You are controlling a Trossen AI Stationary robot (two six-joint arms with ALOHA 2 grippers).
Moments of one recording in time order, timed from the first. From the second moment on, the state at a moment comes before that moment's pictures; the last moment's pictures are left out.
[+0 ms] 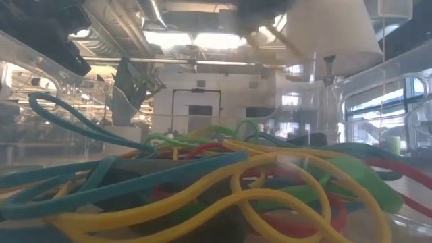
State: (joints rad) left arm -0.31 0.58 0.37 -0.37 -0.13 -0.45; right arm 0.63 2.43 2.36 -1.30 0.37 1.56
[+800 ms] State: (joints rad) left arm -0.31 0.58 0.37 -0.42 -0.14 -0.45; right arm 0.60 2.47 2.35 -1.29 0.18 1.64
